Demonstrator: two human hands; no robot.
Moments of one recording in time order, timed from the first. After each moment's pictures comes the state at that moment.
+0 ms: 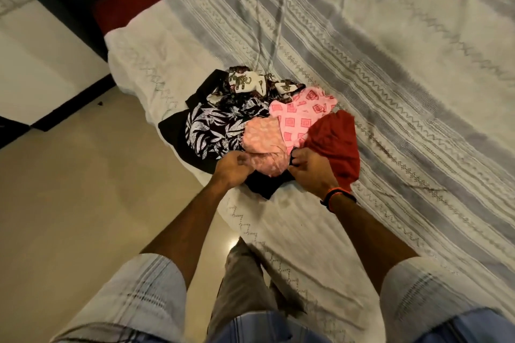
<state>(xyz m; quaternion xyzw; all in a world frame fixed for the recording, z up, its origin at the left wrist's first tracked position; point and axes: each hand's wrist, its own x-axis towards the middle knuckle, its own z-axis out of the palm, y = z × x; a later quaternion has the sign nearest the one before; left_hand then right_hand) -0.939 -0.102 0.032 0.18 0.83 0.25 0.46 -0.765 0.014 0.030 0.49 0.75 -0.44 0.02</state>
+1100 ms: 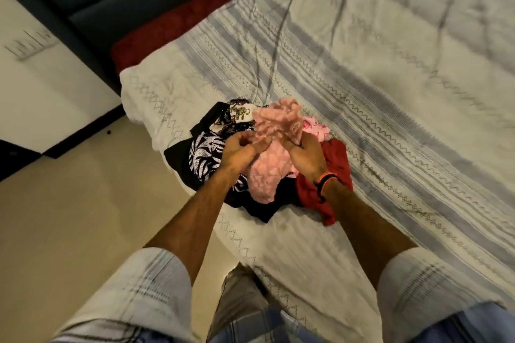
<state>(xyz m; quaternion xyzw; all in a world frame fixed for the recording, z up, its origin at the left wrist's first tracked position) -0.940 -0.044 0.120 0.11 0.73 0.50 0.45 -0.810 0.049 0.118 0.45 0.70 -0.54 -0.14</state>
